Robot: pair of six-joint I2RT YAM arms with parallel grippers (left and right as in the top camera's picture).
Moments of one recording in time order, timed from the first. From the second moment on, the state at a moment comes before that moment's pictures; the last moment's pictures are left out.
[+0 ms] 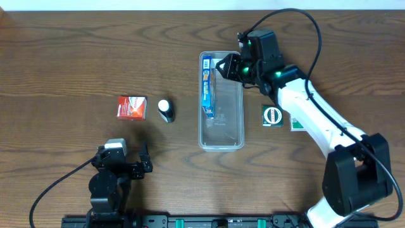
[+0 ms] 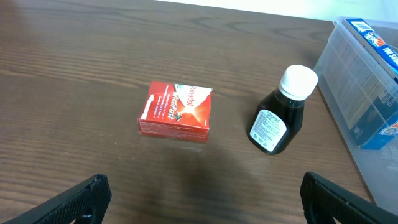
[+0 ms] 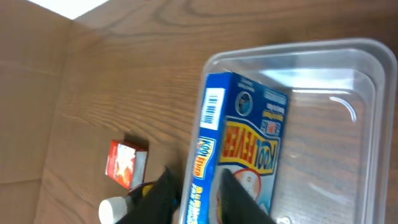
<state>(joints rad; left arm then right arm) -0.01 0.01 0.15 -0.52 0.01 -0.12 0.39 1.79 1.34 -0.30 -0.38 0.62</state>
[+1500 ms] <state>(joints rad) -0.01 0.01 0.15 -0.52 0.01 -0.12 0.42 1.86 1.35 -0.54 -0.18 0.40</state>
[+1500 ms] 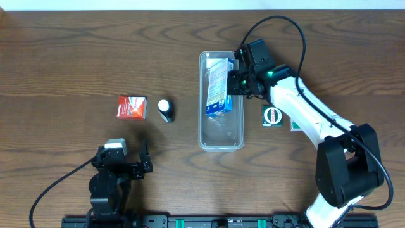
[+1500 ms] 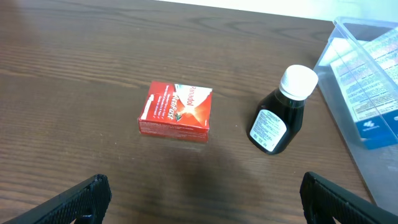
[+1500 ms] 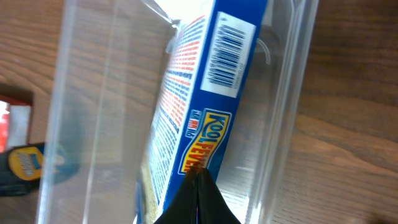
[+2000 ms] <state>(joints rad) -0.01 0.01 0.15 -0.52 0.01 -0.12 0.42 1.70 1.35 -0.55 -0.13 0.37</state>
